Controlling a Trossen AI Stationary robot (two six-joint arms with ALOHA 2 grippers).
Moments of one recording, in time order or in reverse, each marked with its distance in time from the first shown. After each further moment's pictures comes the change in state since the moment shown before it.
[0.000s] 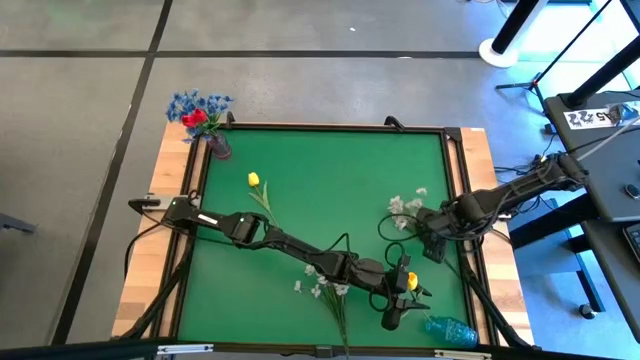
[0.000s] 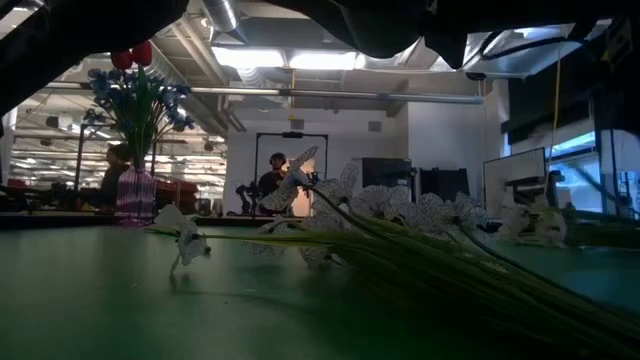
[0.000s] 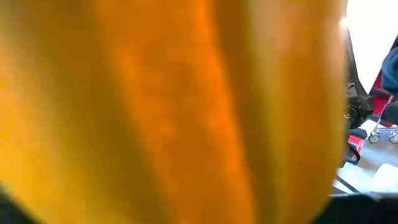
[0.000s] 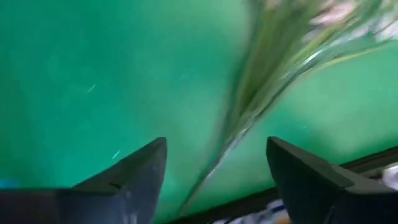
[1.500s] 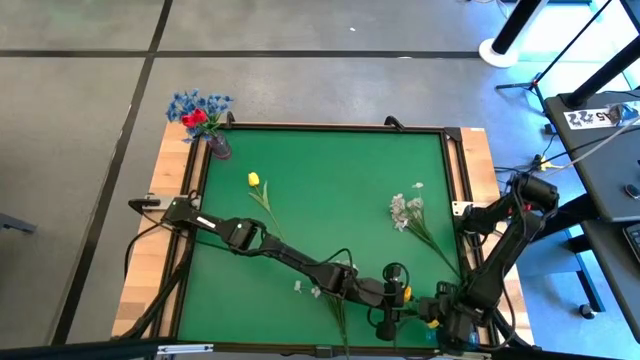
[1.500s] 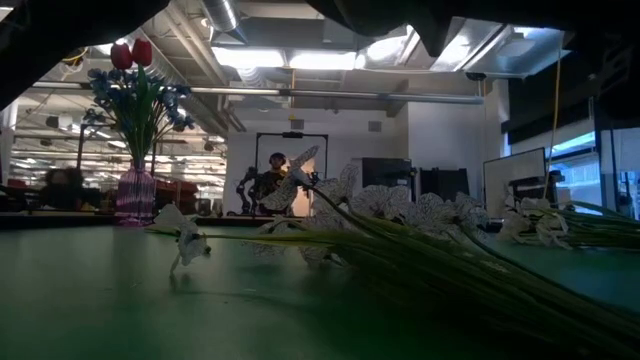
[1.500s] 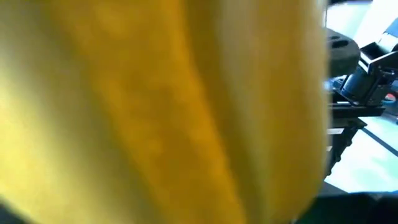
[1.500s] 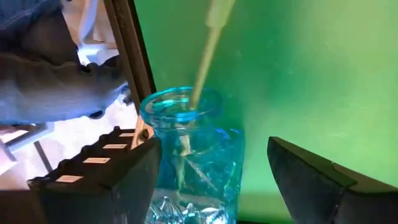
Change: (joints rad) left arm -0.063 0.002 0.000 -0.209 -0.171 0.023; right arm 0.674 0.560 0.261 0.516 -0.102 0.414
